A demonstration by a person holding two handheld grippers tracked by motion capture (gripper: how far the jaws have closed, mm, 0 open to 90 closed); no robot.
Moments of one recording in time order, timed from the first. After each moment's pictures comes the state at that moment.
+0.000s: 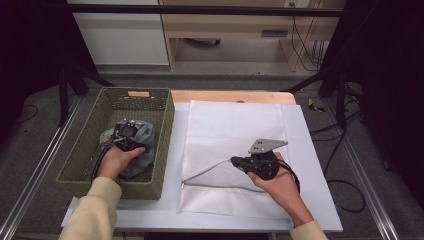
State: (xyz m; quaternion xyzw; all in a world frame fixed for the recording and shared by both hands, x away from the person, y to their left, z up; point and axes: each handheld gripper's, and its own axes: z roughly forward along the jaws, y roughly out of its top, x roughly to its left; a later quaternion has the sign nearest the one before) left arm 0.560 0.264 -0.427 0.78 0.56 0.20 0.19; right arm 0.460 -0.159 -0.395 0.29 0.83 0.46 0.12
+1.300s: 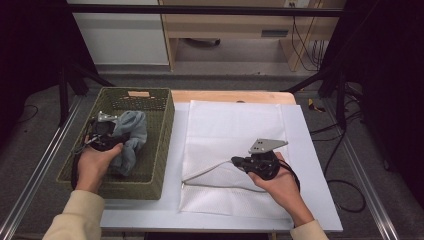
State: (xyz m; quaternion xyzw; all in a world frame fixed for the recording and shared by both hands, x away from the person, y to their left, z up) left arm 0.515 0.294 -0.365 0.75 0.52 0.25 0.32; right arm 0.460 -0.160 -0.395 0.29 0.83 0.46 0.12
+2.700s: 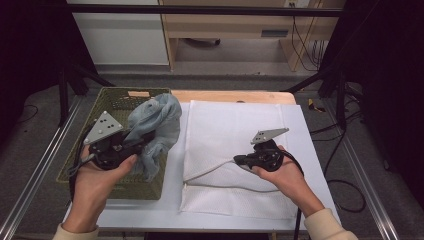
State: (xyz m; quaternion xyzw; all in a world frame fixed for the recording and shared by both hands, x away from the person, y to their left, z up) left arm 0.415 0.216 -0.273 0.75 0.35 0.26 0.50; right arm 0.475 -0.167 -0.375 0.30 0.85 0.43 0.05
